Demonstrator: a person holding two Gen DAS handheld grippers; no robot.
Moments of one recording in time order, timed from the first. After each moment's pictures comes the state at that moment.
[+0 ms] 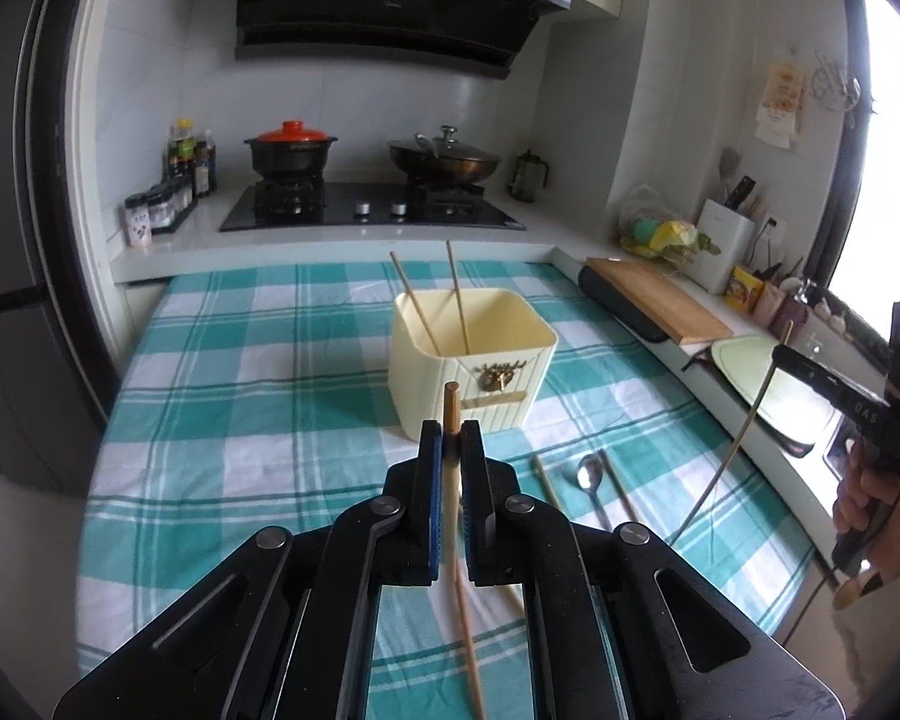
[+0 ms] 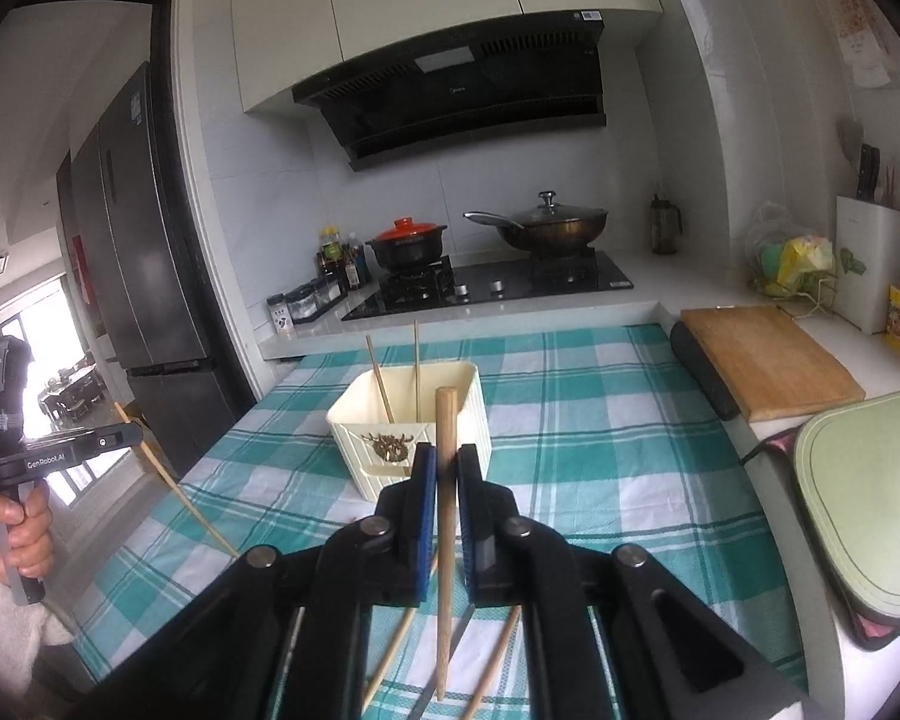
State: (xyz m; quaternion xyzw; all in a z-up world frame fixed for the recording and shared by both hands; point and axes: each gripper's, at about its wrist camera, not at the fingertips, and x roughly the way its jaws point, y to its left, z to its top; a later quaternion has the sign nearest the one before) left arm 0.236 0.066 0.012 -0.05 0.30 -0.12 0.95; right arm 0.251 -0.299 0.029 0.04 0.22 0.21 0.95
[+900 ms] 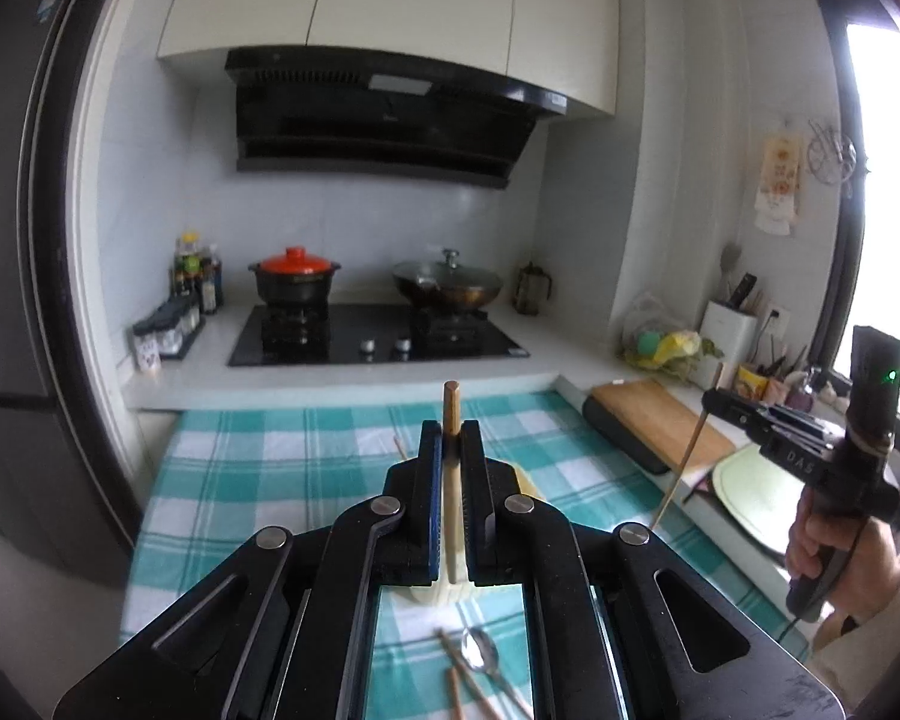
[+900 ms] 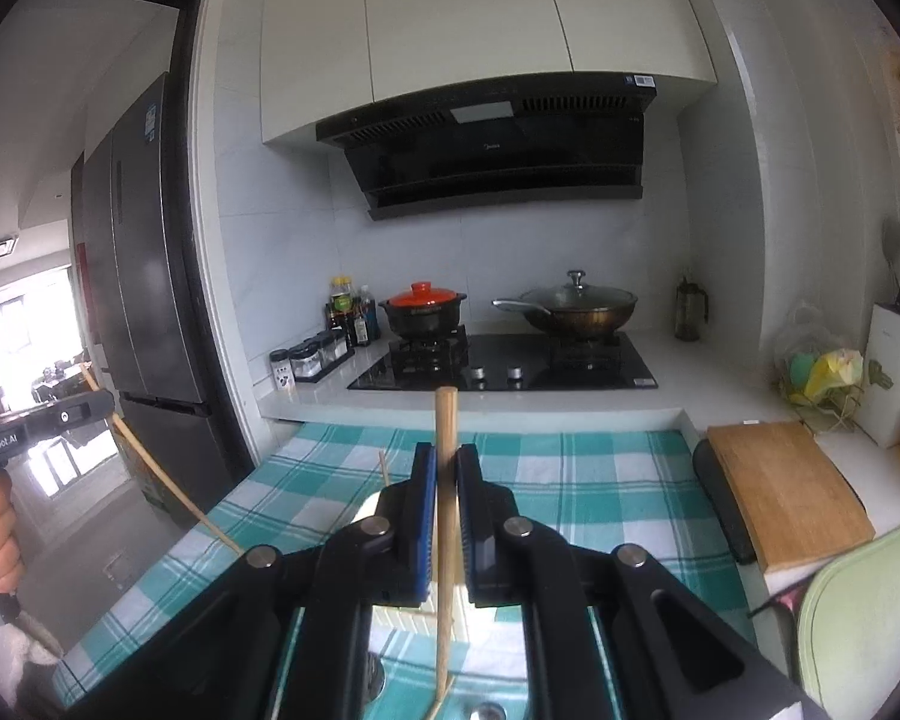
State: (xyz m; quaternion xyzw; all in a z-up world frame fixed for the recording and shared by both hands) left arm 0.285 0.063 0.121 -0.05 0.18 -0.10 0.98; right arm 0.341 -0.229 0.108 -0.01 0.16 0.22 0.96
